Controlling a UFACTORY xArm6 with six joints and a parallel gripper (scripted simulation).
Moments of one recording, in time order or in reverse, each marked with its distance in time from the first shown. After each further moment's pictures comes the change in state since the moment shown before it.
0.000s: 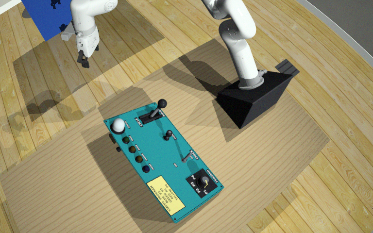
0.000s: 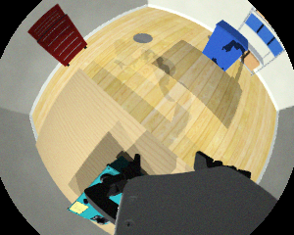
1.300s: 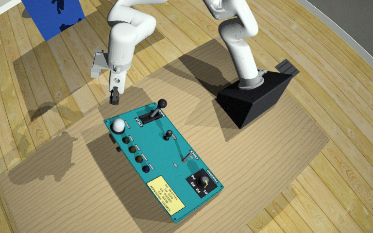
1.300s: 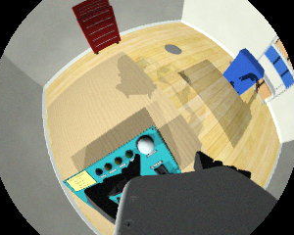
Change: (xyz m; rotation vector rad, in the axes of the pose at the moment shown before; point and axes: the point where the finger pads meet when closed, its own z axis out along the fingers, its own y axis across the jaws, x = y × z) arm -0.164 -0.134 -0.024 0.053 0.122 -0.253
